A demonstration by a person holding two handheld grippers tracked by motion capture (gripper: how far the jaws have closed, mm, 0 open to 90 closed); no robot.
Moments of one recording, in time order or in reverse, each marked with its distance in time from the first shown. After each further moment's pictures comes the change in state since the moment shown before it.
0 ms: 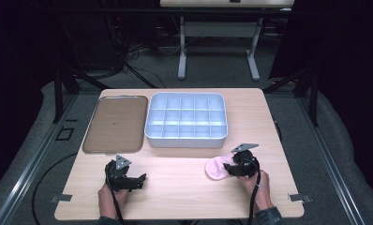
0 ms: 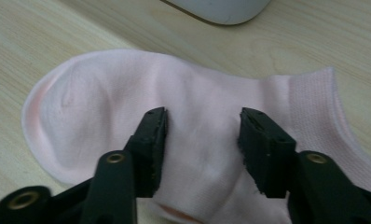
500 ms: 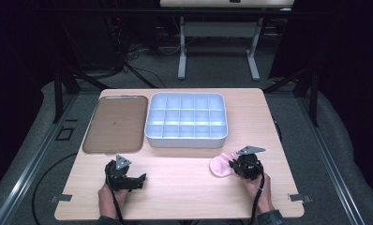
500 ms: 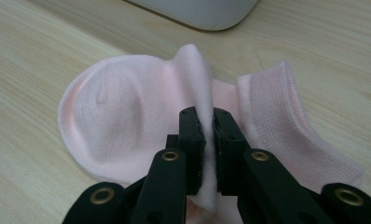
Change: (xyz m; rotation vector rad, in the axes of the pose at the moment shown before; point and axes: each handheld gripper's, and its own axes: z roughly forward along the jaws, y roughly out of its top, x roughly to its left) left arm 0.000 0.000 0.000 0.000 0.001 0.000; right arm -0.004 -0.013 -0.005 -0.090 0.002 0.045
